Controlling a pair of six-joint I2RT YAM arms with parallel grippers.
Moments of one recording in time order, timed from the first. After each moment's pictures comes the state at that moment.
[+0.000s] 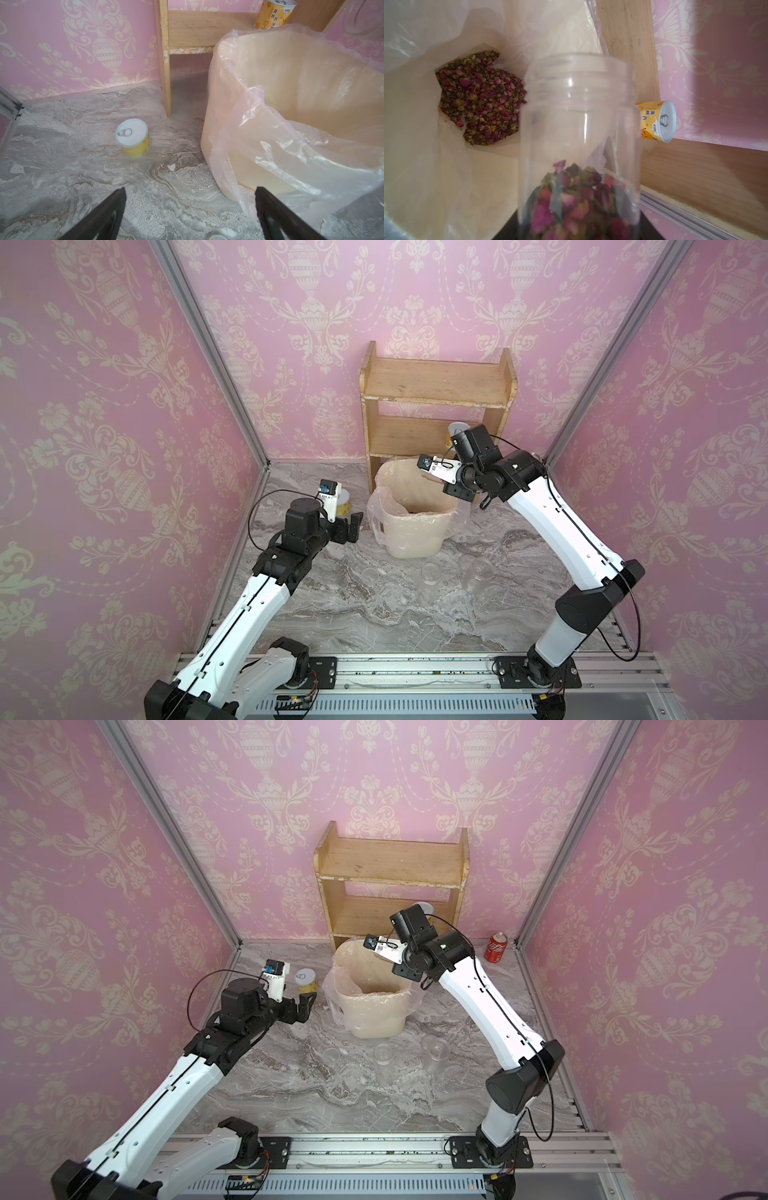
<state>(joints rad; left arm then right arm) -0.31 0.99 0.86 -0.33 0.06 -0.07 0.57 1.72 2.02 -1.13 0.28 -0.81</state>
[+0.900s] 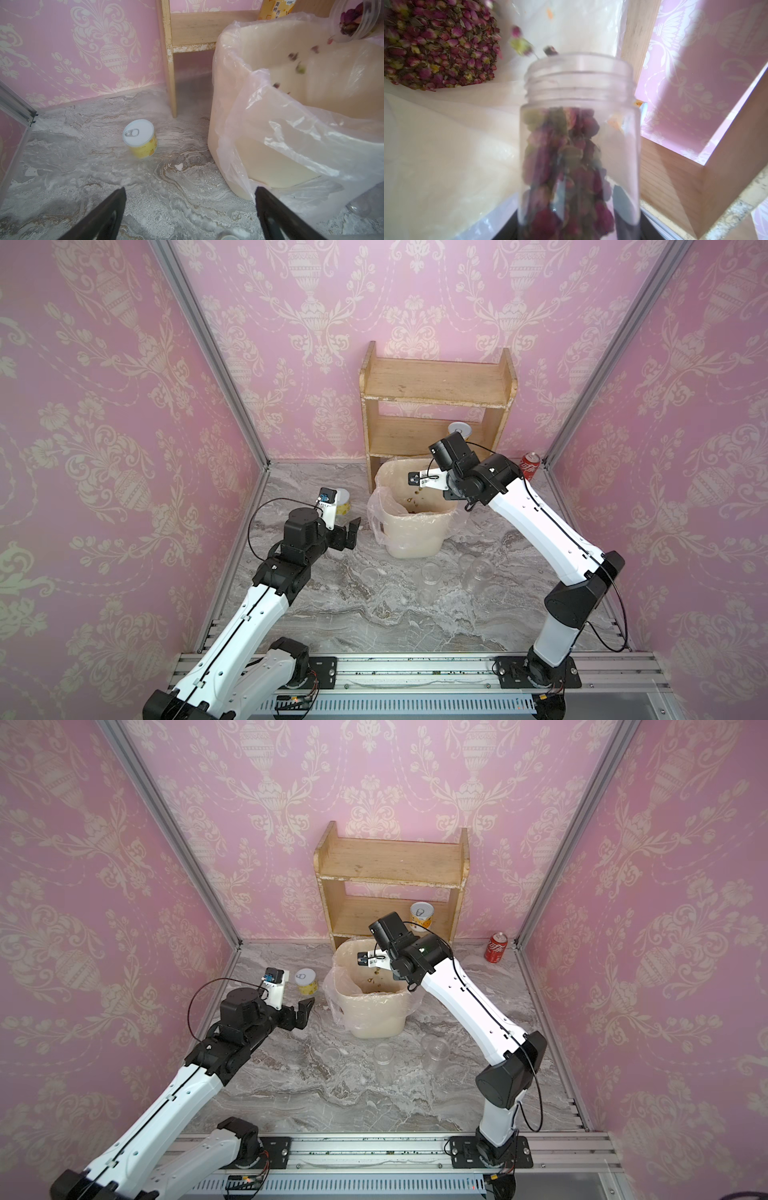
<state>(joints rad) -0.31 0.92 0.78 -0.27 0.04 -0.03 0.66 1.78 2.04 -1.14 0.59 -1.09</state>
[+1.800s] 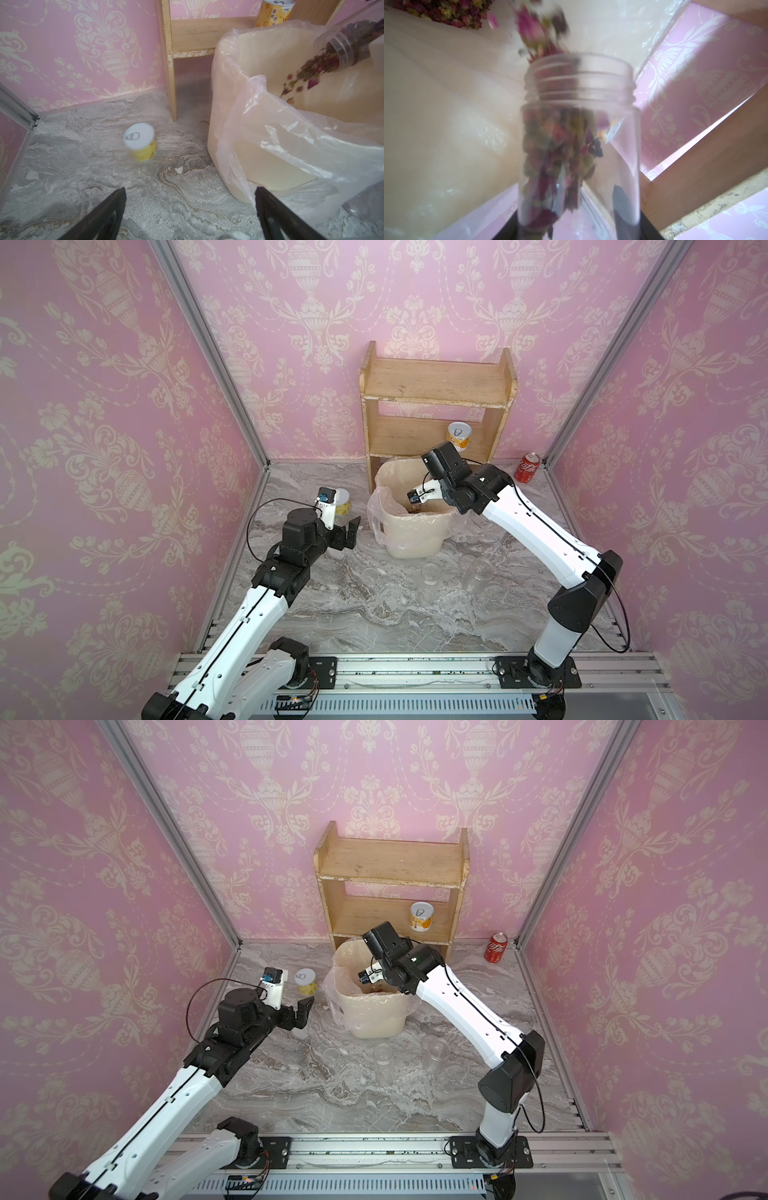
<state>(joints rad) -0.31 0.91 0.78 -0.25 0.04 -0.03 0.69 1.76 1.92 -1.00 0.72 -1.48</state>
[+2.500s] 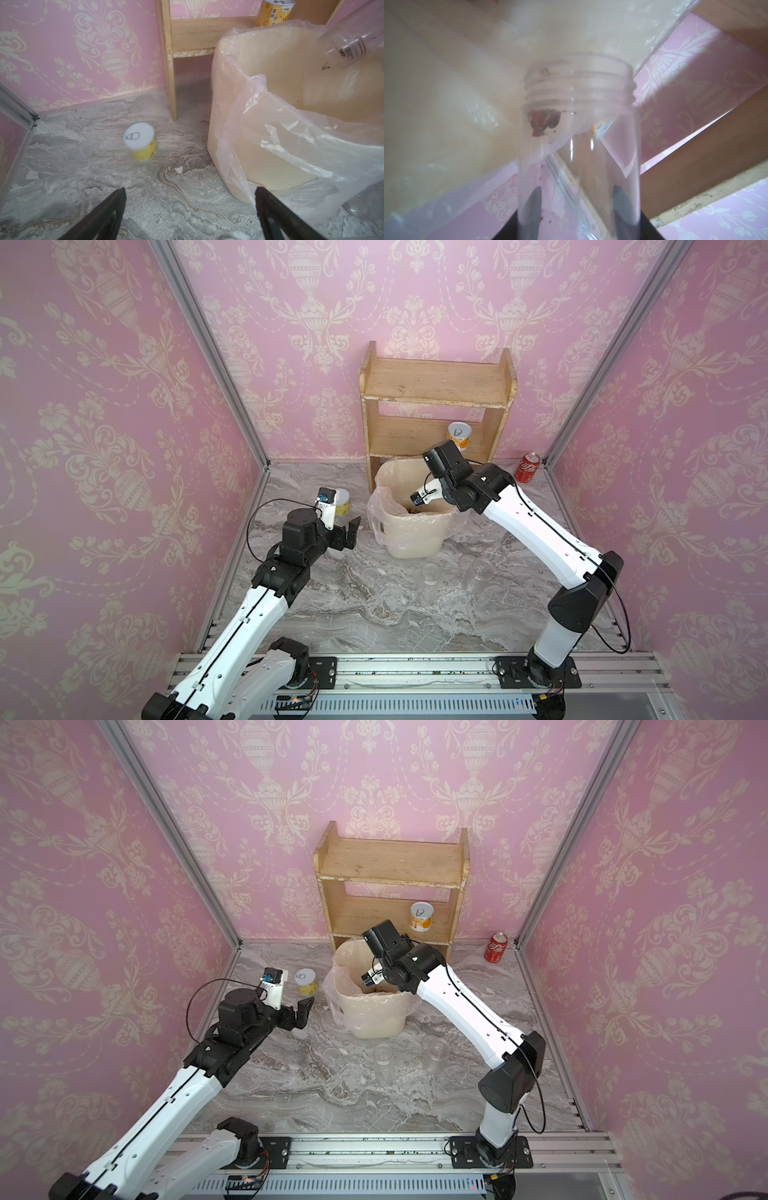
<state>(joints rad) -0.31 0.91 0.77 -0.25 0.04 -0.03 0.69 1.76 1.94 -0.99 0.75 -1.61</state>
